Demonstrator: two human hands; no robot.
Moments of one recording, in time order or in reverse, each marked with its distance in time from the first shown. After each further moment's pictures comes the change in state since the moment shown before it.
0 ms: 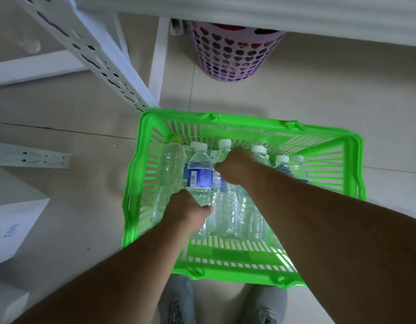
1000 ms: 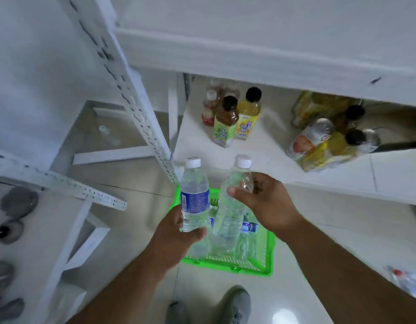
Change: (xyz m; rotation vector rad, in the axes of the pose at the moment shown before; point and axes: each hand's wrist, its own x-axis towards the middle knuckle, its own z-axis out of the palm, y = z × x) left_hand -0.376 0.026 -0.222 -0.604 0.044 0.411; right_hand -0.393 -0.001 -0.233 0.822 0.319 -0.420
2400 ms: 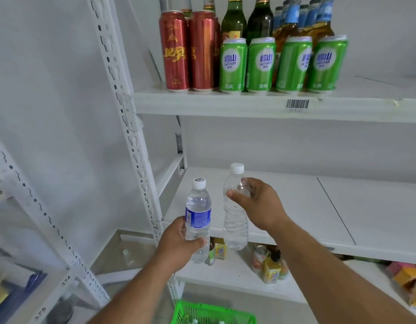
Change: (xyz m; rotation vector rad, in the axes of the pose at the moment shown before) left_hand -0.265 0.330 -0.056 -0.031 0.234 0.523; right_hand -0.193 -0.350 -0.206 -0.090 0.277 -0.497
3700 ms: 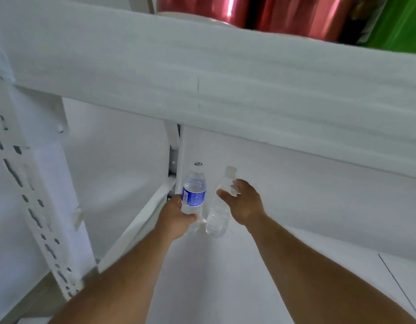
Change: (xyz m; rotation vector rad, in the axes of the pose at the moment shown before) left_hand 0.429 -0.053 0.015 -0.010 0.167 0.015; right_hand 0.367 0.093 0.139 -0.191 -0.028 0.055
